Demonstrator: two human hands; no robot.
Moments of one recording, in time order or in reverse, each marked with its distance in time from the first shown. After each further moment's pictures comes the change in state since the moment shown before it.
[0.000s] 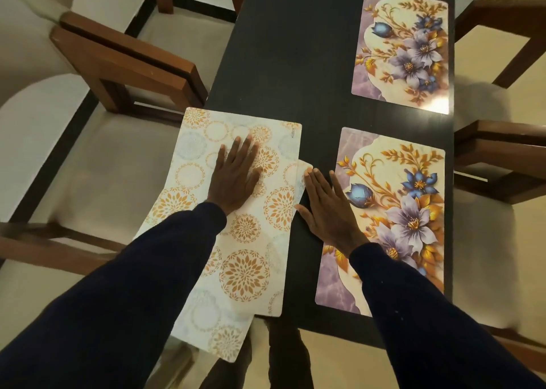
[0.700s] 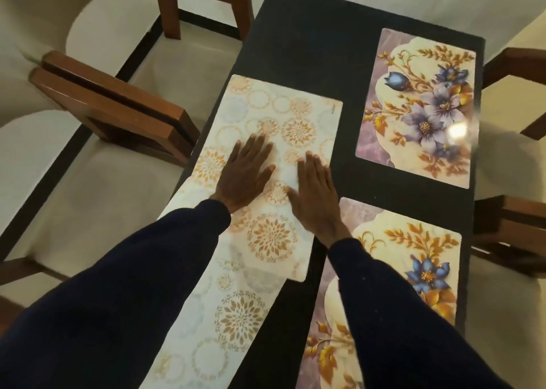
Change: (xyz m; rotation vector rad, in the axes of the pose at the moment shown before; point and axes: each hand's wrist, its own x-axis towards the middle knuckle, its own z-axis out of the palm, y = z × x) left_hand 0.185 -0.008 0.003 -0.077 0.007 0.005; right_hand 0.193 0.078 0.004 0.260 0.022 0.162
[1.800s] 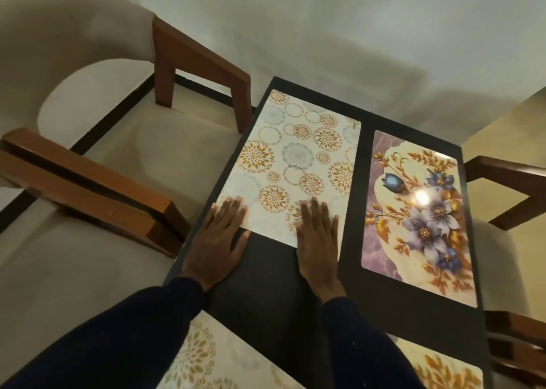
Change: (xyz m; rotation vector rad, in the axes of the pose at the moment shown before) left_hand 0.061 -0.085 0.011 -0.026 0.173 -0.062; right_hand 0.143 0.035 0.031 -0.058 0.259 0.096
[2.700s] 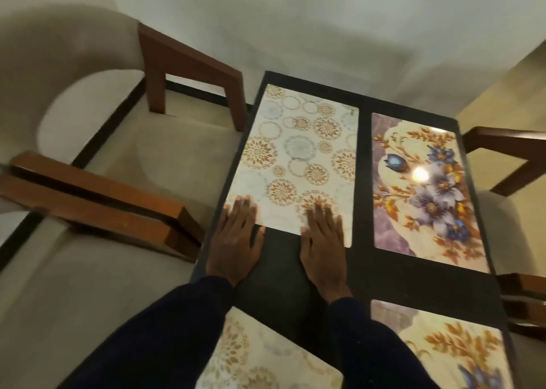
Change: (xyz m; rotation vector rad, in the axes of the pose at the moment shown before) left_hand 0.002 0.002 0.005 -0.022 0.153 0.049; right_hand -0.030 -0.037 -0.006 0.041 -0.008 0.119
